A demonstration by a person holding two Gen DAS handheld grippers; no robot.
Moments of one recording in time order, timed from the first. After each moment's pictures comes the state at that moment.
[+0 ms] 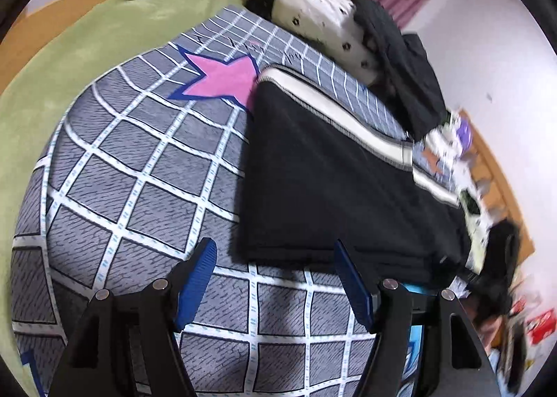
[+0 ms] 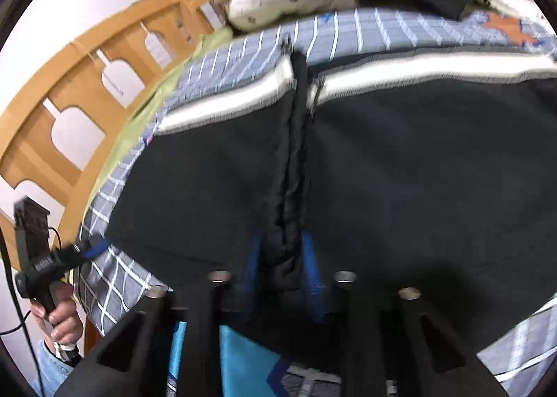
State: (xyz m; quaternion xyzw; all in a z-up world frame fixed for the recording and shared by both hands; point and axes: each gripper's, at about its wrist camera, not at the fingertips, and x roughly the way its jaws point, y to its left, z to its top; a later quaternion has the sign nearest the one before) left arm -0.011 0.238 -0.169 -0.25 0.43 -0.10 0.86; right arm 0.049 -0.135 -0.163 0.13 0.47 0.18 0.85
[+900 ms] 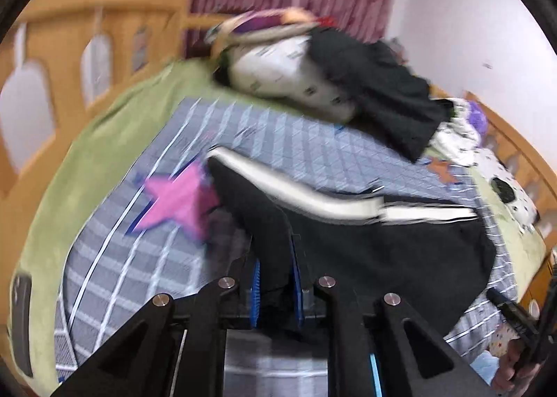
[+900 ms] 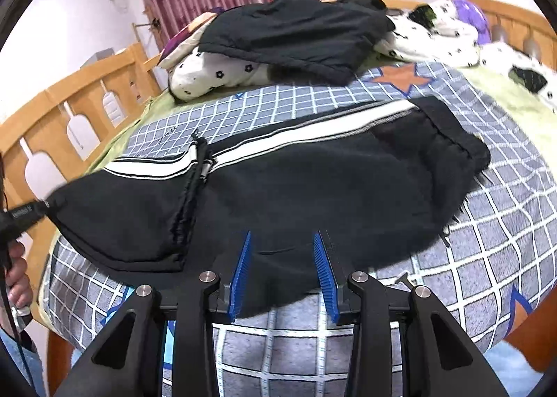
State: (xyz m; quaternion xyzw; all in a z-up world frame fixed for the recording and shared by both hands) left arm 0.021 0.116 -0.046 -0.08 0.34 -0.05 0.93; right arm -0.024 -0.263 -0.100 0.12 0.37 0.05 0.92
